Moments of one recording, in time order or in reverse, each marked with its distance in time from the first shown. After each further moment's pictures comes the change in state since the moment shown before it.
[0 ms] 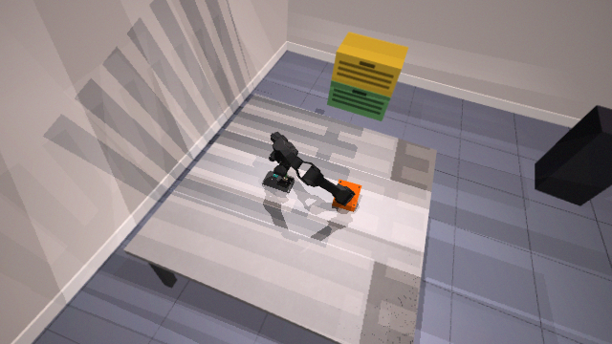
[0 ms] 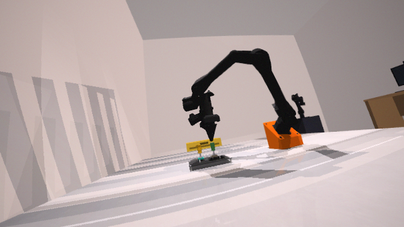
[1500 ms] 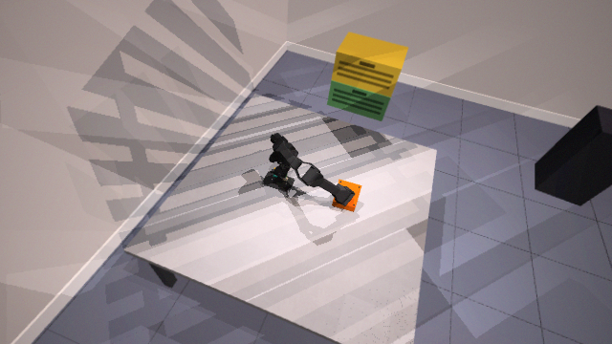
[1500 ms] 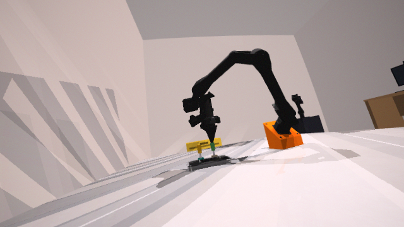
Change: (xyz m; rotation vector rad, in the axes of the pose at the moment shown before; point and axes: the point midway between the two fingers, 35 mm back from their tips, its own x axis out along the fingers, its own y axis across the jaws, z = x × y) arm 0.007 0.000 -0.001 0.004 0.003 0.002
